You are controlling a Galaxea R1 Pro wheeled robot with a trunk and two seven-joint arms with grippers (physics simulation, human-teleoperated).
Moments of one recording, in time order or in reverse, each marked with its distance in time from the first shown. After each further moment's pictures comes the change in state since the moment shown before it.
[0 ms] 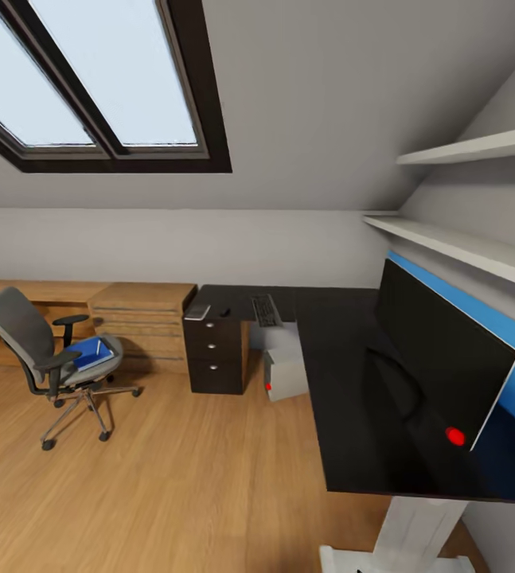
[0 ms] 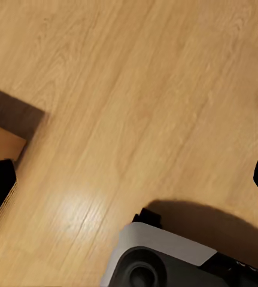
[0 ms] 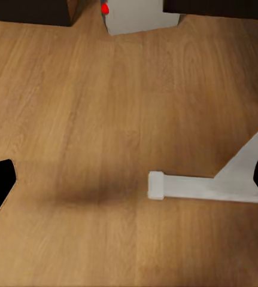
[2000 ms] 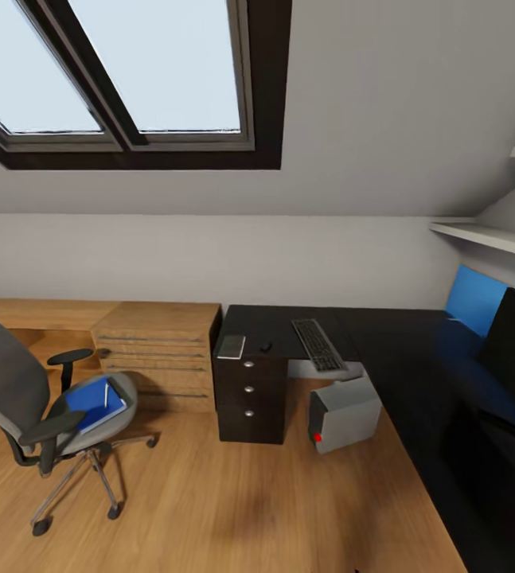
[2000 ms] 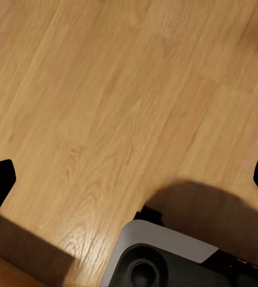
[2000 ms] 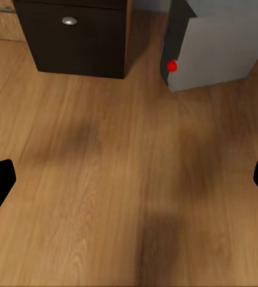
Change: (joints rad) left arm 0.000 0.000 0.000 0.008 0.000 0.000 -0.002; right arm 0.000 0.000 0.021 0.002 -0.002 0.001 0.003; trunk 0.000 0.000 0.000
